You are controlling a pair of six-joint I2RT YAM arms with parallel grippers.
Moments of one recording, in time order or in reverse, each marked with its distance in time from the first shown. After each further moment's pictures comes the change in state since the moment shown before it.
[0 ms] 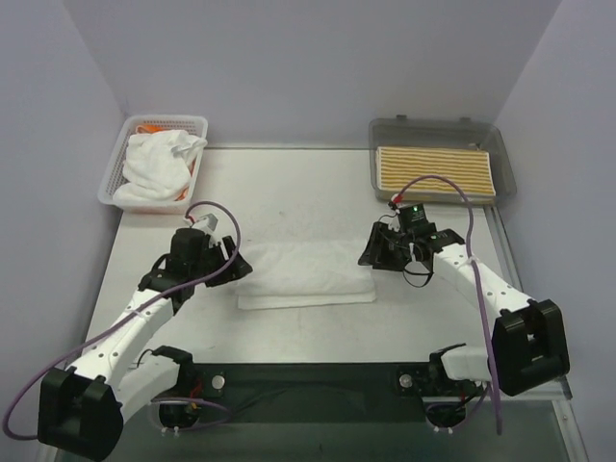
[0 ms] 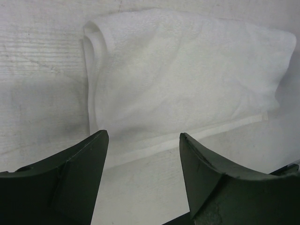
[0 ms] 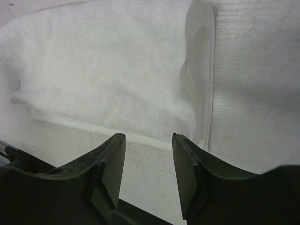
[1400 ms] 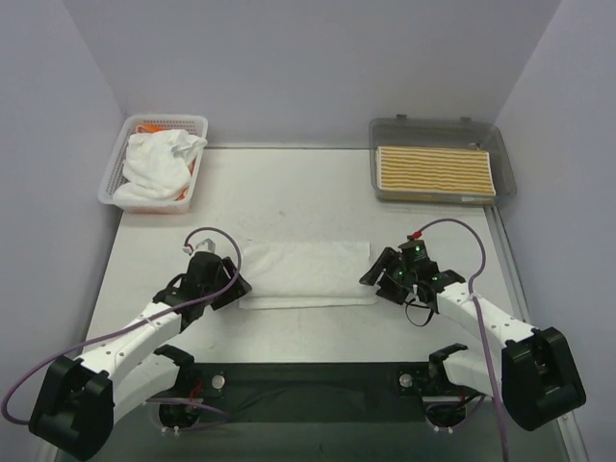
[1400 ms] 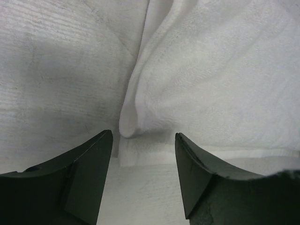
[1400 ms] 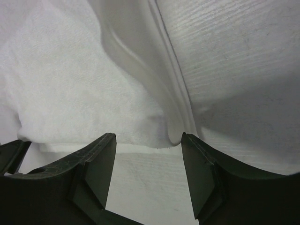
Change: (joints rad) left arm -0.138 0.010 -0.201 0.097 -0.243 -0.276; right arm 0.051 -0.172 -0.364 0.227 0.138 0.379
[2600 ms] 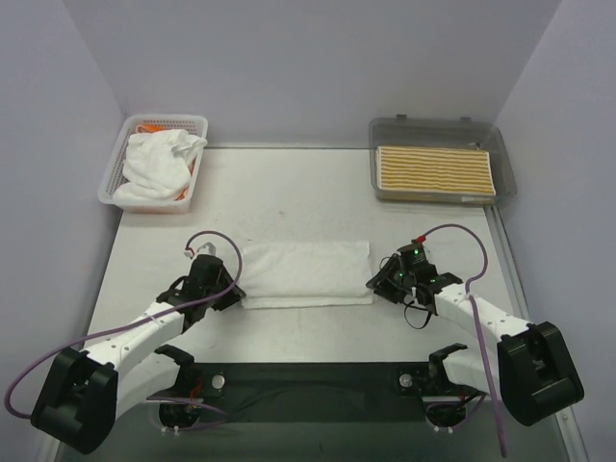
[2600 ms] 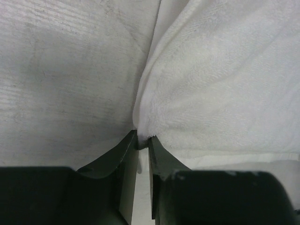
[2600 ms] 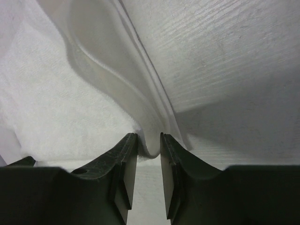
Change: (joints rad) left arm 0.000 0.045 -0.040 0.060 -0.001 -0.020; right arm 0.000 0.027 -0.045 0.063 0.059 0.089
